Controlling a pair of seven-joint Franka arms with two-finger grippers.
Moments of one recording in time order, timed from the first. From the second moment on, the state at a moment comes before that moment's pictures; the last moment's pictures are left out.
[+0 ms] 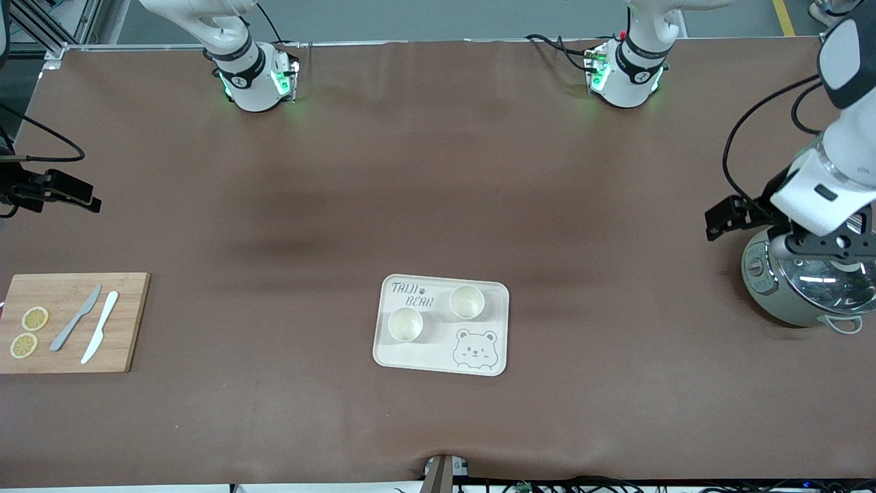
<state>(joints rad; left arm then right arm) -0.05 0.13 -0.08 -1.51 0.03 1.69 -0.07 0.00 0.09 -0.10 -1.51 0.03 1.54 -0.07</state>
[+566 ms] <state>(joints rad) -0.03 0.12 -0.08 -1.51 0.03 1.66 0.02 0.00 0.09 -0.10 -1.50 0.03 1.55 -0.07</state>
